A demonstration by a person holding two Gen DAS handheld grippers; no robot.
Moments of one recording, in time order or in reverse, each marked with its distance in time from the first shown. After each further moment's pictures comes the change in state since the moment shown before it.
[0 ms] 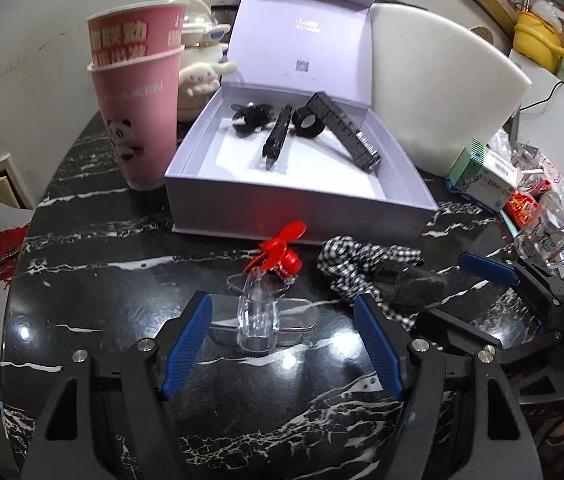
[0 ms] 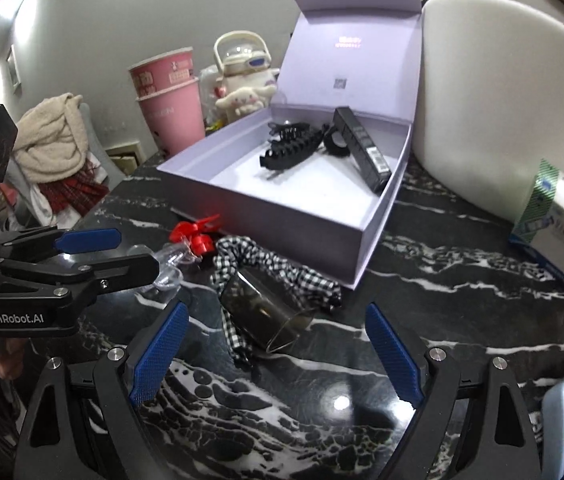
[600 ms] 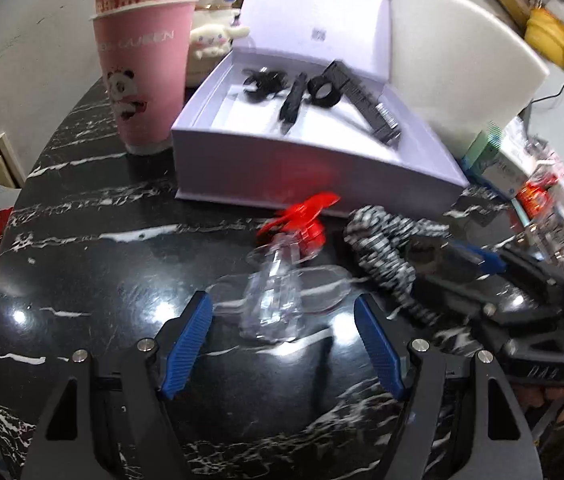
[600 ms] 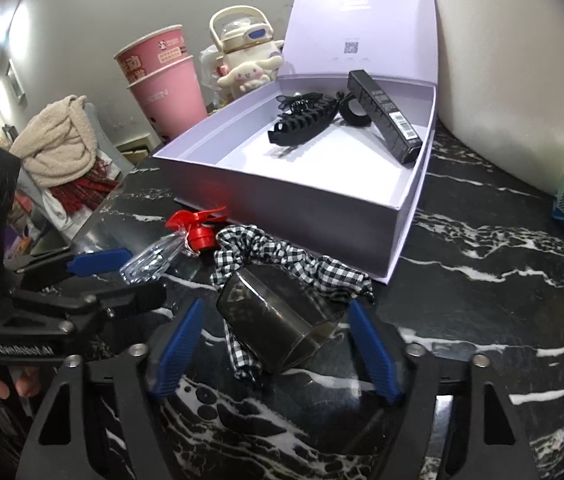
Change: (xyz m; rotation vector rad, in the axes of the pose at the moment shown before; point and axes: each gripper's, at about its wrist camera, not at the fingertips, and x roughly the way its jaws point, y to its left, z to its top) left arm 0.027 0.017 -0.013 -0.026 0.079 -0.004; right arm 0.032 -0.007 0.000 0.064 0.069 0.101
